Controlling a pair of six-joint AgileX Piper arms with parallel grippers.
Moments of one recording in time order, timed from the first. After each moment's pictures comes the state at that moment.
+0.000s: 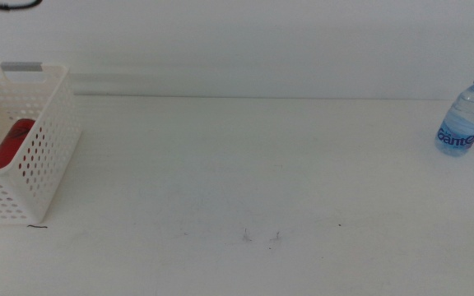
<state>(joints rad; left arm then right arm) 0.28 1.70 -1.64 0.04 1.24 0.34 -0.03 0.00 0.00 0.04 0.11 -0.13</state>
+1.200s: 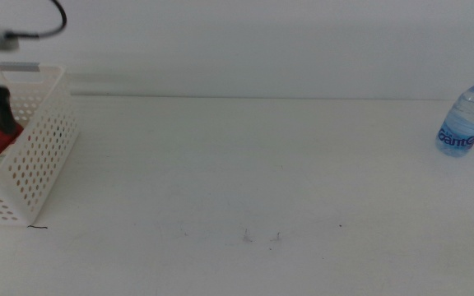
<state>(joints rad) 0.30 1.88 -1.65 -0.15 1.16 0.42 -0.03 0.00 0.00 0.04 0.11 -0.13</state>
